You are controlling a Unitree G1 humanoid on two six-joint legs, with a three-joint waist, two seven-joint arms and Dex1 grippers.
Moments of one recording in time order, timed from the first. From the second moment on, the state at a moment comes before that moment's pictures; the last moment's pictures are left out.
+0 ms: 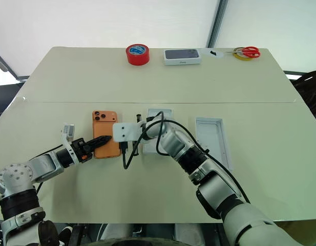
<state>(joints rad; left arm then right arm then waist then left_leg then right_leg) -0.27 0.36 0.61 0.02 -1.08 1.39 -0.38 -0.81 -0.12 0.48 0.33 -0.23 0.20 1.01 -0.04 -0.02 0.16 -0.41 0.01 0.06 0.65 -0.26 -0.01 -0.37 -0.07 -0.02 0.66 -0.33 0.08</state>
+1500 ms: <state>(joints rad) -0.27 0.37 0.49 -0.08 -1.25 1.26 -0.37 -0.44 -0.61 0.38 -0.09 -0.02 0.14 1.16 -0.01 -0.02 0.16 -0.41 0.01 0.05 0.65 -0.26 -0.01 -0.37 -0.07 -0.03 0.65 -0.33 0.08</state>
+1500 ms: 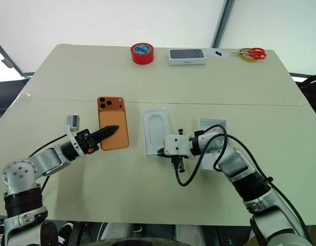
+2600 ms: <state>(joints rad) -0.52 0.22 0.30 0.20 -1.12 1.15 -0.38 -0.49 -0.65 0.24 -0.05 0.09 0.27 1.11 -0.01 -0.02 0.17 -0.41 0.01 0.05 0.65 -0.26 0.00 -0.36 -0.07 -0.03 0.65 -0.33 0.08</state>
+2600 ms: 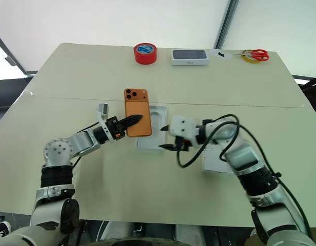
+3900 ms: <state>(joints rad) -0.64 0.25 0.29 0.15 -1.04 1.39 -0.28 -0.56 -0.59 0.25 0.20 -0.03 0.01 1.02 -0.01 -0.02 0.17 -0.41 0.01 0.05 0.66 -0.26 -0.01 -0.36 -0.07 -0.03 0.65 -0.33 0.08</state>
